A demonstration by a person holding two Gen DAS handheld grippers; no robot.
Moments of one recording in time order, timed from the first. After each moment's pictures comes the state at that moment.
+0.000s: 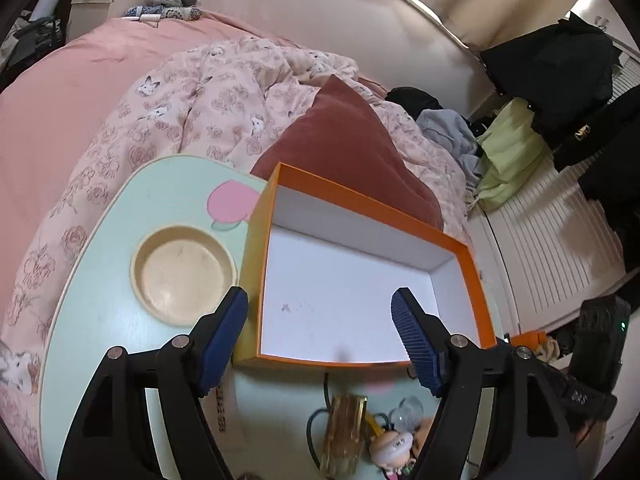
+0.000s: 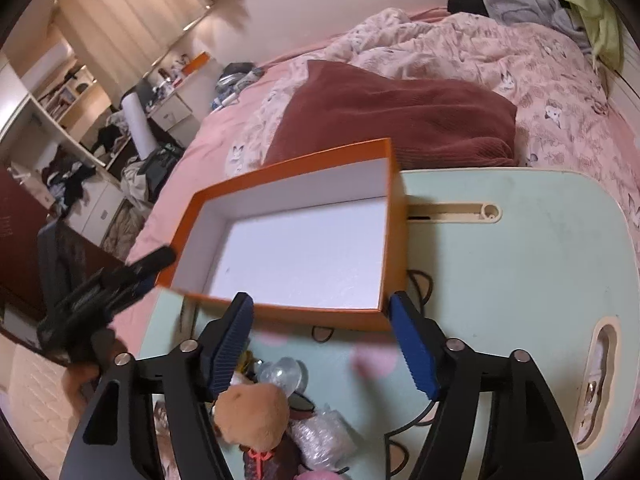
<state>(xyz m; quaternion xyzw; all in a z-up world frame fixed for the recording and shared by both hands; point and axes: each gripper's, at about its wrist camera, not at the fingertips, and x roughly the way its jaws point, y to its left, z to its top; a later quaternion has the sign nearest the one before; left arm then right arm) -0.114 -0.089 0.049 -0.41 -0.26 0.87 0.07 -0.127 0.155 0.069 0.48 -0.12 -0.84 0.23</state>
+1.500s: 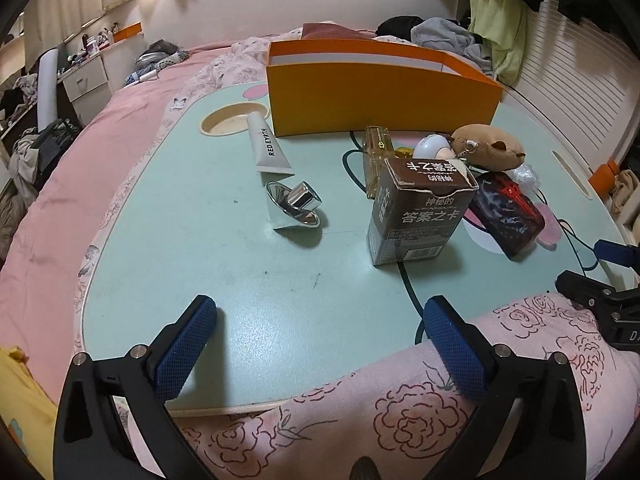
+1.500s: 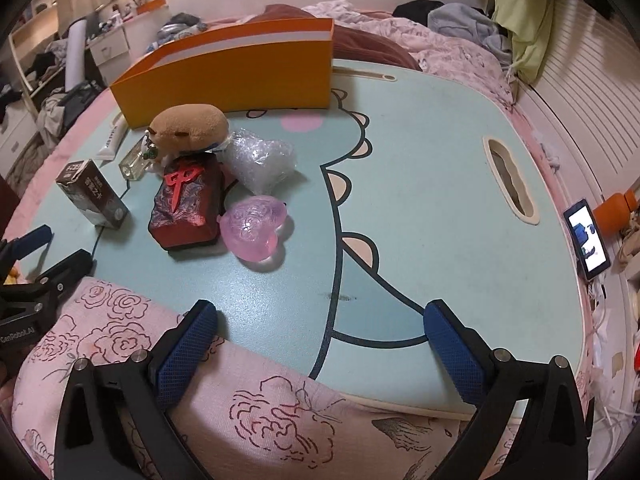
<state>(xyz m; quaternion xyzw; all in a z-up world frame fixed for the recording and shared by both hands) 0.057 -0.021 -0.004 -0.45 -0.01 0.89 0.01 0.044 0.146 0.007 0.49 0.05 -0.87 0.07</state>
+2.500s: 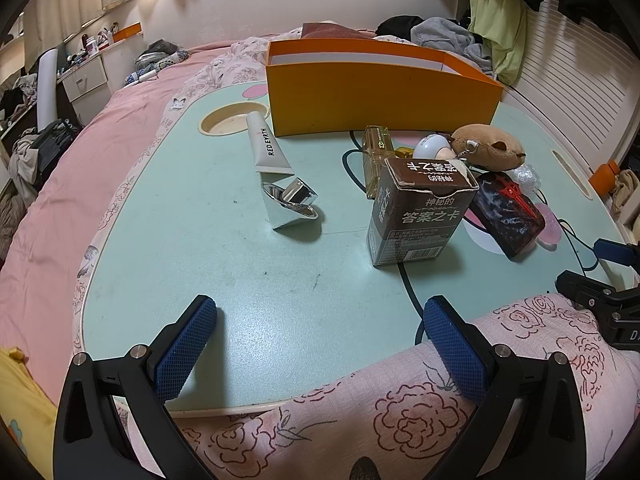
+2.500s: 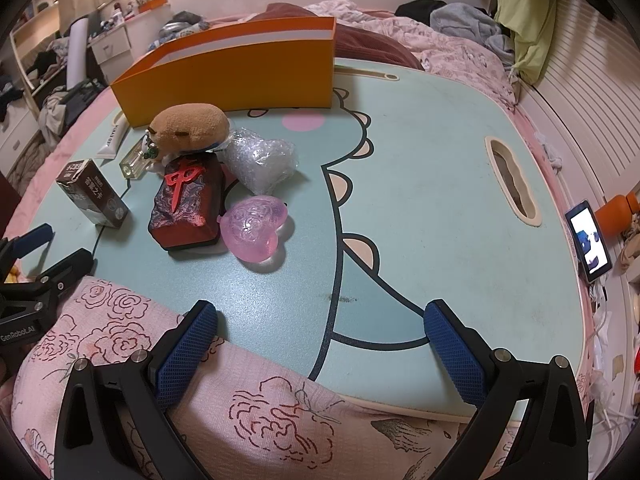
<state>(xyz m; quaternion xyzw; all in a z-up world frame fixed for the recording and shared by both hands) 0.056 -0.017 -0.002 -0.45 -0.01 0.89 0.01 0.042 0.145 0.006 0.49 0.05 -0.87 0.07</state>
